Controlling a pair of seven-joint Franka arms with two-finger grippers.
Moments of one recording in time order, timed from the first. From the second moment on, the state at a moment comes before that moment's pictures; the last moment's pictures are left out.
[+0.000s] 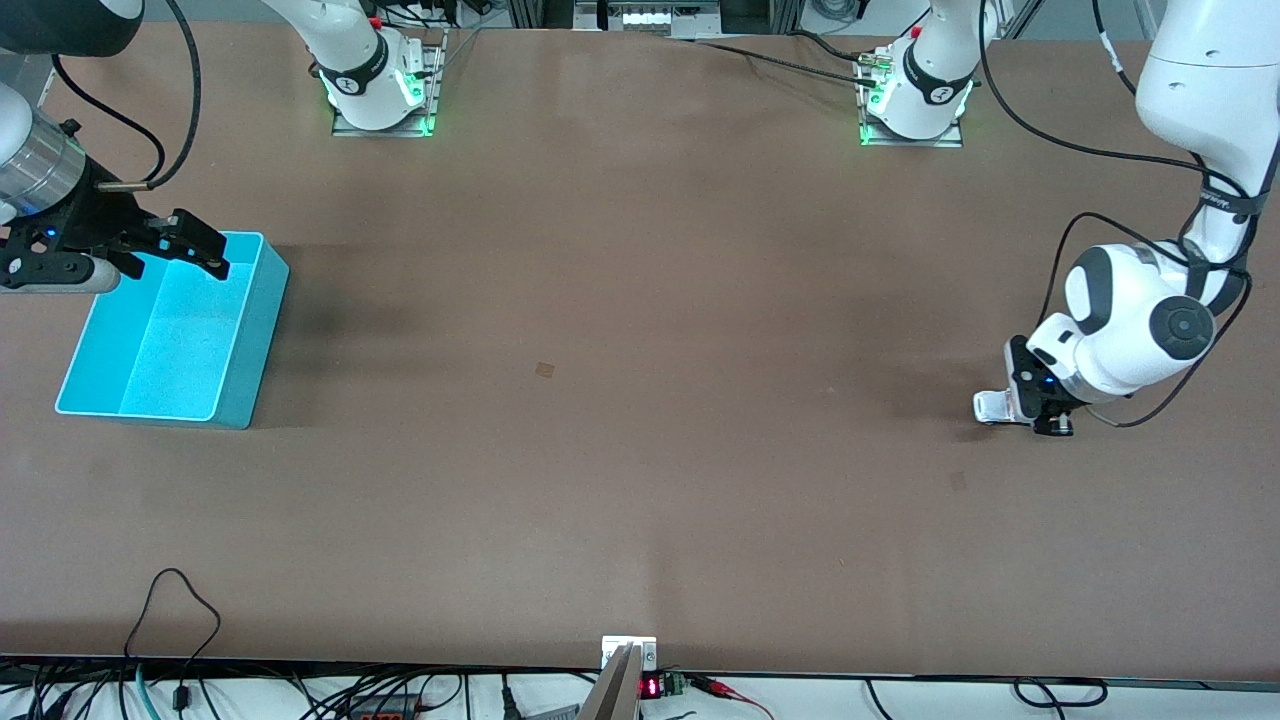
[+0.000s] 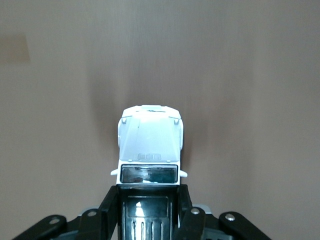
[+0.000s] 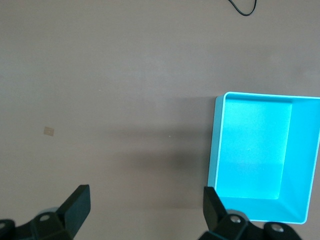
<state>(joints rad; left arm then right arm) 0.27 0.53 -0.08 -1.98 0.14 2.52 1.63 0.06 0.02 0.01 -1.66 -0.01 1.71 0.07</state>
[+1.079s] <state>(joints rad) 0.47 0.58 -0.08 -1.89 0.14 2.52 1.82 0.06 0.02 0.01 -1.66 -0.01 1.71 0.07</state>
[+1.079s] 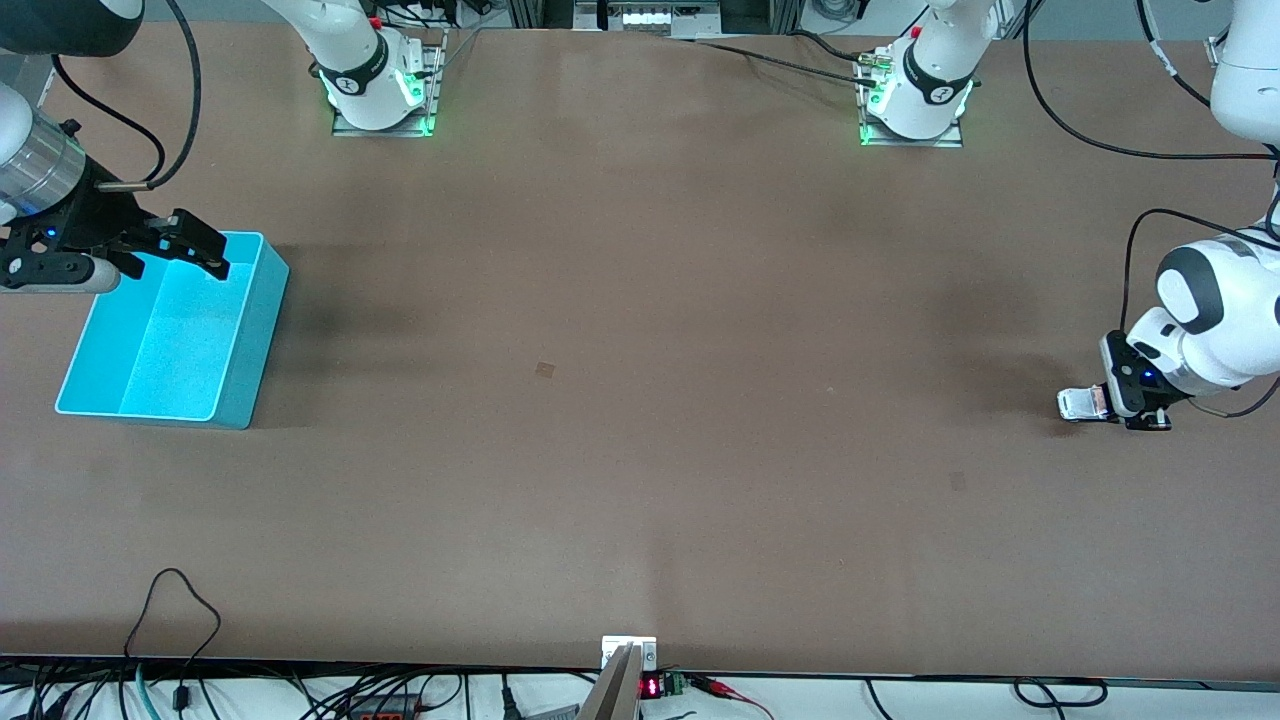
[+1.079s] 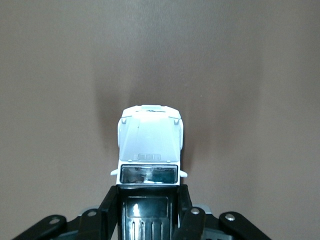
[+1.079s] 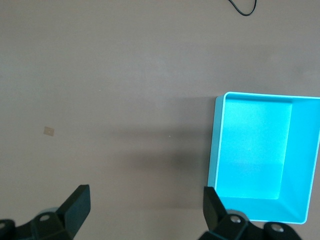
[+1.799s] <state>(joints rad) 0.47 0.60 -0.08 -1.88 0.14 2.50 1.83 0.06 0.02 0.01 -1.66 -0.01 1.71 0.07</state>
